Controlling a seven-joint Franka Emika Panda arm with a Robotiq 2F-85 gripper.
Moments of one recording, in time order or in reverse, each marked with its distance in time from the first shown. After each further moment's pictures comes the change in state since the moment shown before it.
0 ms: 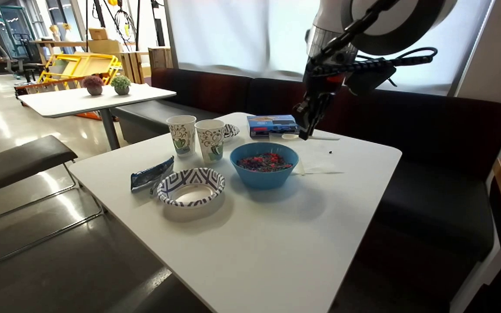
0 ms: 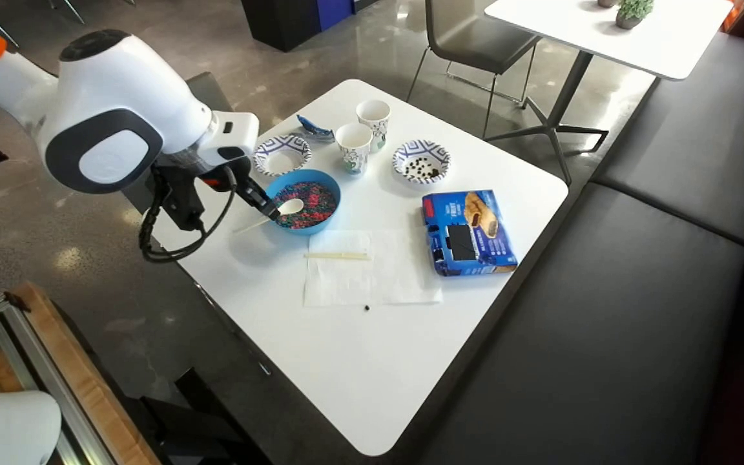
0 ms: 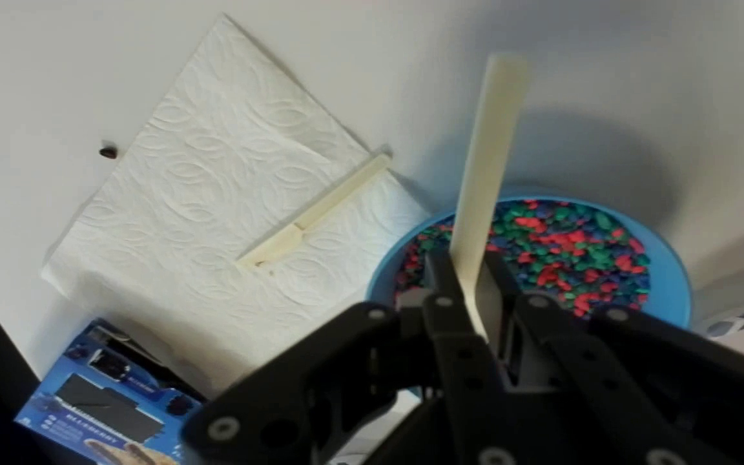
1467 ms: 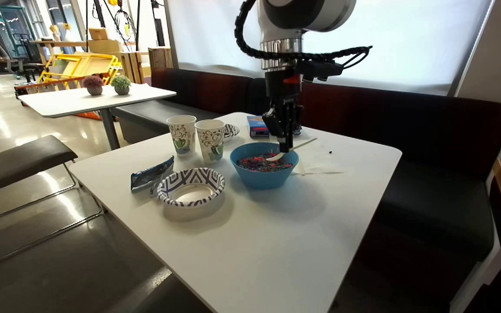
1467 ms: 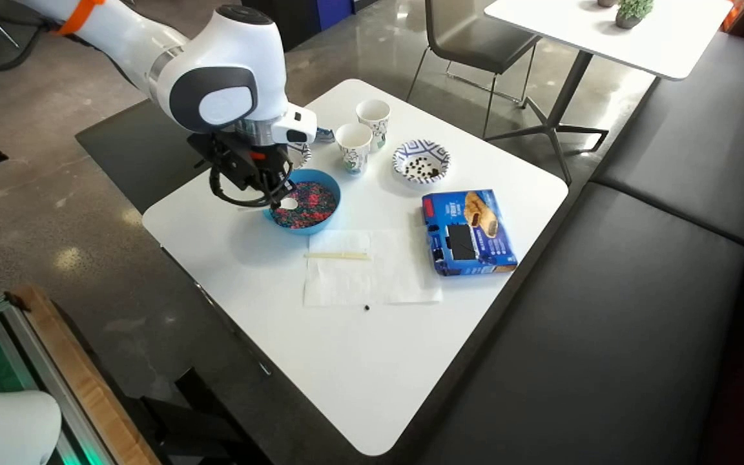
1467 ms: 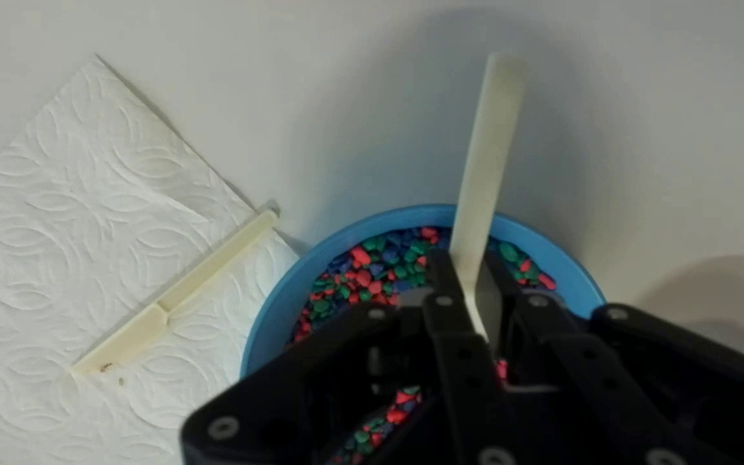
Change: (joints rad) arm -0.821 0.116 0.712 0.439 -0.145 -0.598 -0.026
